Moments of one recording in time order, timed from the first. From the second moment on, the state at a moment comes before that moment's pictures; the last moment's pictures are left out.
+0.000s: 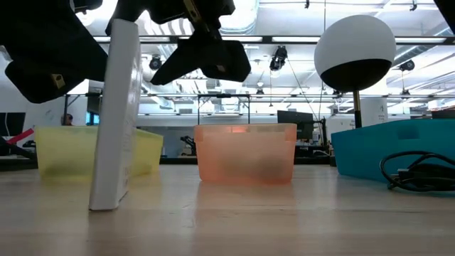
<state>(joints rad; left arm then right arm) -0.75 1.54 0.78 0.06 -0.66 -1.06 0.29 2.23 1.95 -0.68 -0.16 0.87</state>
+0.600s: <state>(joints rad) -0.75 1.54 0.78 0.06 -0.66 -1.06 0.28 2.25 1.98 -0.67 -0.15 1.02</state>
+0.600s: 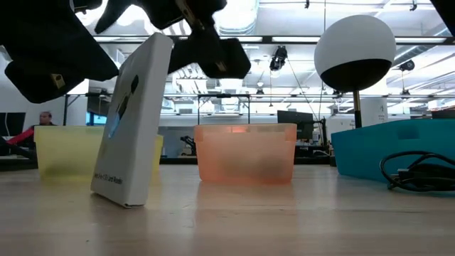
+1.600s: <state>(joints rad) -0.76 1.54 0.78 0.06 -0.66 -1.06 0.30 2.27 2.09 -0.99 -0.14 0.81</state>
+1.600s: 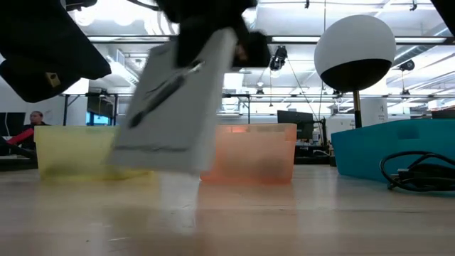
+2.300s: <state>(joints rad) -0.77 1.54 0.78 0.08 -0.66 -1.06 0.40 2.10 2.28 -1.57 0.14 0.82</state>
